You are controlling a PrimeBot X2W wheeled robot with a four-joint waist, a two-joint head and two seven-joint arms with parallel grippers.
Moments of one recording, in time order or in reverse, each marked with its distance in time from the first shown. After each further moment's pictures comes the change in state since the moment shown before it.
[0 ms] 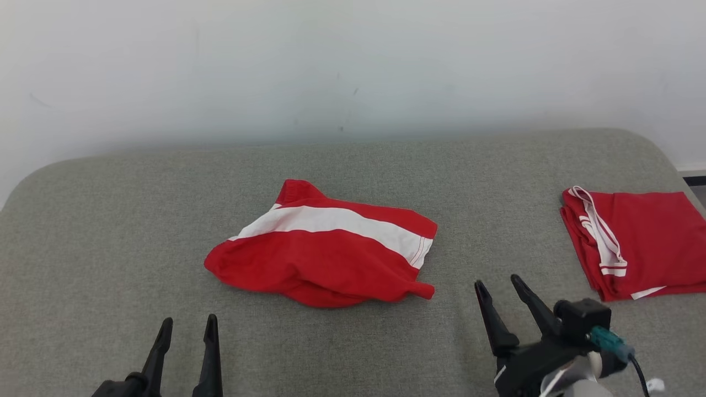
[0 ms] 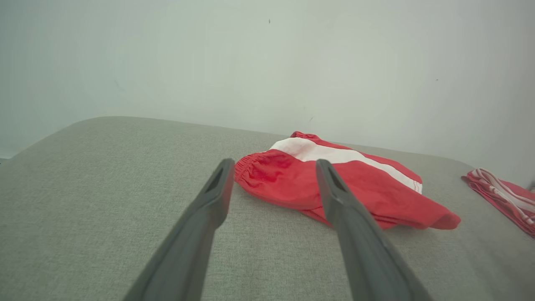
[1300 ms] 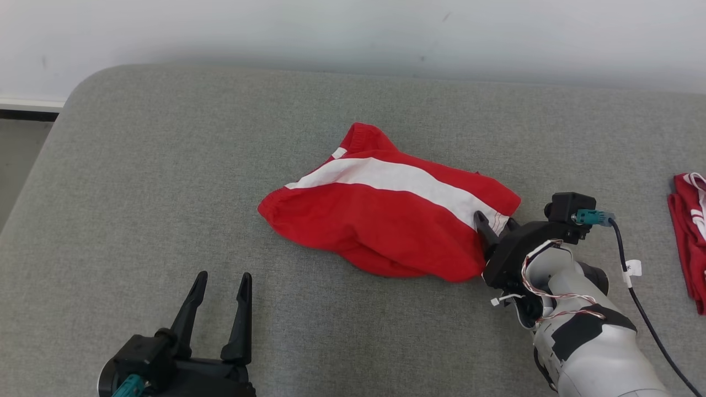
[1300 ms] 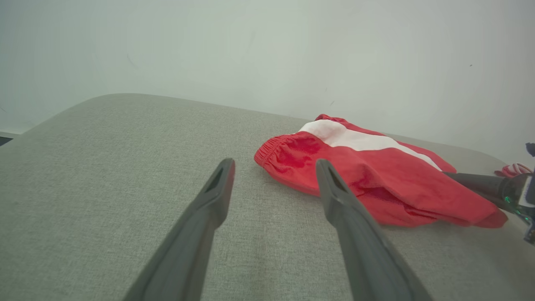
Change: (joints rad) left arm -0.135 -0.046 -0.031 0.046 0.040 -0.089 0.000; right arm -0.603 0.133 -0.158 0.749 0.129 0.000 0.193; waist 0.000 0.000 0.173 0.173
